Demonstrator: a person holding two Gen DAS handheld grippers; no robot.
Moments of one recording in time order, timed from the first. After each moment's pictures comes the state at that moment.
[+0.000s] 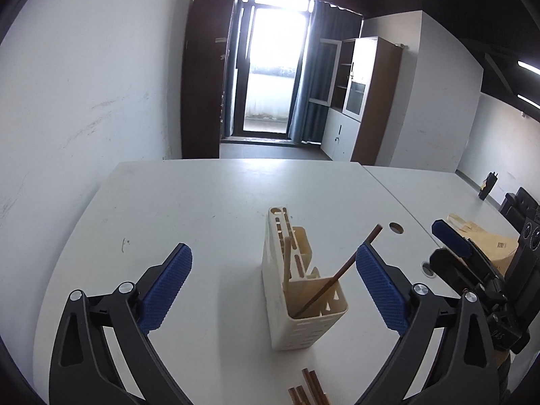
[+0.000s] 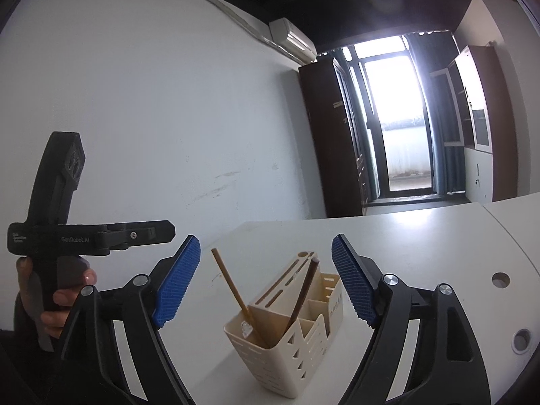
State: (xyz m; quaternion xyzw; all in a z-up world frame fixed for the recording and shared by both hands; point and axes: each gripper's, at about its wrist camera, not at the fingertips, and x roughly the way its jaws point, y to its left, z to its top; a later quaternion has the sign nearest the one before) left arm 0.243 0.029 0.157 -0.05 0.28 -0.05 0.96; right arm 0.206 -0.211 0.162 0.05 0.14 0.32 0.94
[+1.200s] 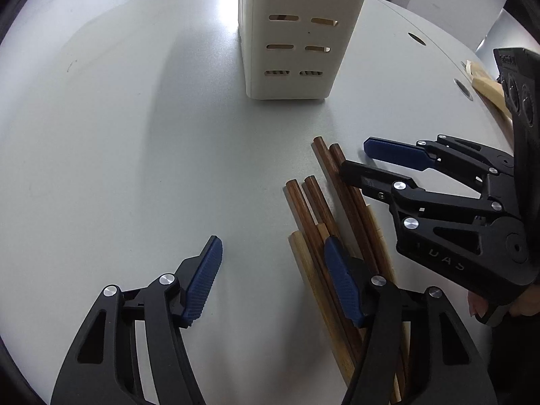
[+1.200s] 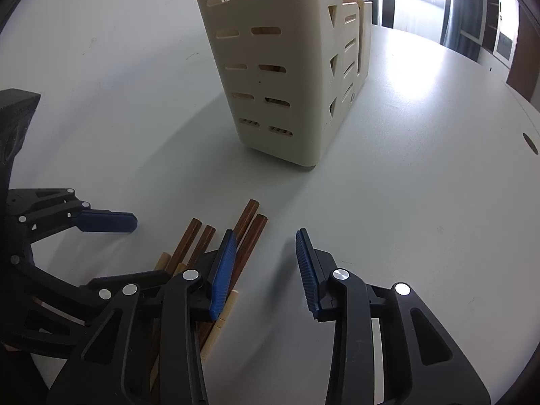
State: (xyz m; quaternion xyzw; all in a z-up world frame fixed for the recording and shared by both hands) left arm 0.197 -0.015 -0.093 -0.01 0.55 -0.07 0.83; right arm 0.209 -0.120 -0.064 -0.11 0.45 0.28 0.84
